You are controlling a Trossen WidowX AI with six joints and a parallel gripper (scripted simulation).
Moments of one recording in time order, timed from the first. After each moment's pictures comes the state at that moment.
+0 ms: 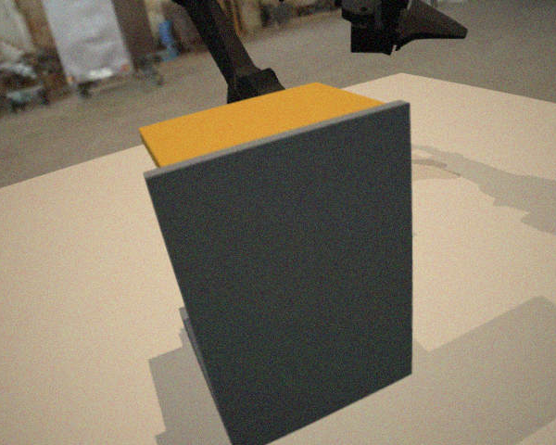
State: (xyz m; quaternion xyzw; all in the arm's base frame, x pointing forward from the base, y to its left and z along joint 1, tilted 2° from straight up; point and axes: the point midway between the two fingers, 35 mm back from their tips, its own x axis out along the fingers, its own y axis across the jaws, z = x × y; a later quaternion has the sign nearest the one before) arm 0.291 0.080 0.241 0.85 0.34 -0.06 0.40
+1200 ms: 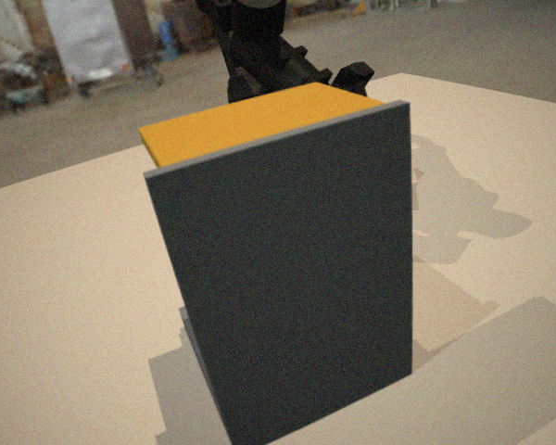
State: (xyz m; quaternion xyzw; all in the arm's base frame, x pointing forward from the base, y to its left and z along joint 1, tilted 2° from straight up) arm 0.231 -0.020 0.115 0.93 0.12 -0.33 0.06
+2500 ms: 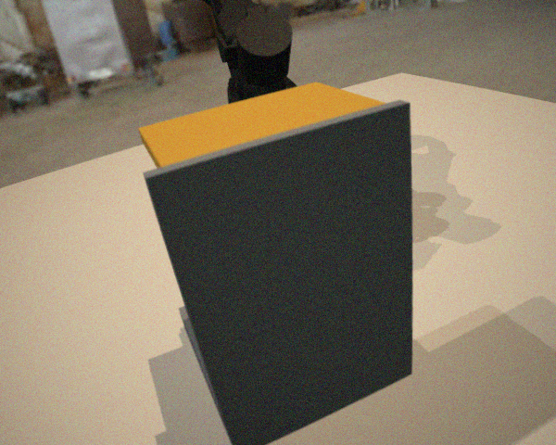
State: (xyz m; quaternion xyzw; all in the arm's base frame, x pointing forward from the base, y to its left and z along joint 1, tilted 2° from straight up) arm 0.237 -0.026 0.071 0.94 0.12 -0.33 0.07
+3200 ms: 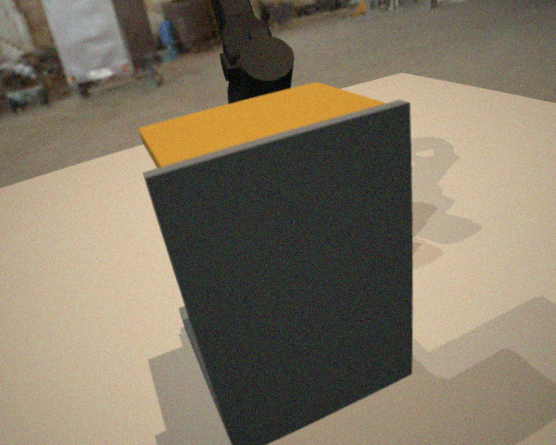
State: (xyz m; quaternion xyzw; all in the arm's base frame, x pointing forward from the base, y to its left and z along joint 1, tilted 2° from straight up) arm 0.233 -0.025 0.045 0.93 0.12 -0.33 0.07
